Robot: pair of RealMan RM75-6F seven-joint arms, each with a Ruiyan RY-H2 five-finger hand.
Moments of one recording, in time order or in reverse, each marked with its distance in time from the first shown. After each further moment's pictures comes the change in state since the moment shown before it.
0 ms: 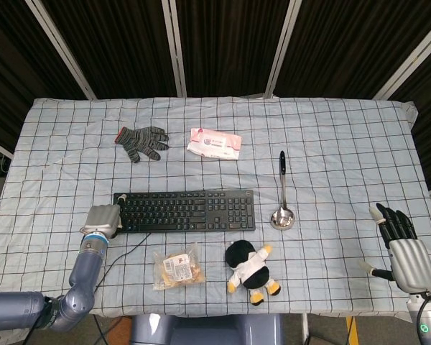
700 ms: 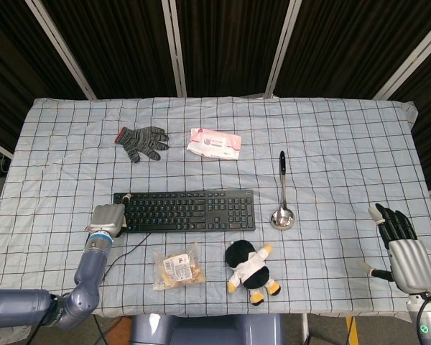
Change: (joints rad) left arm -0.024 -0.033 0.009 0.038 -0.003 -0.012 -0.024; right arm -0.002 0.000 -0.003 0.000 -0.010 0.007 0.003
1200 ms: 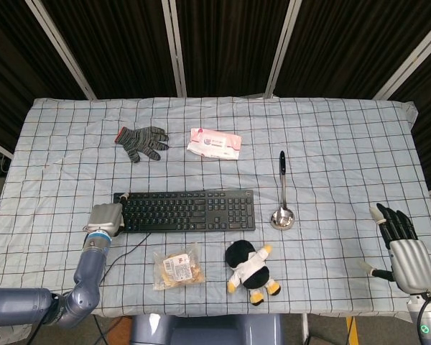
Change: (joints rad) left arm -0.006 -0.004 0.009 0.021 -0.015 0.003 -0.006; right arm -0.001 -0.001 0.001 0.000 0.003 0.000 0.003
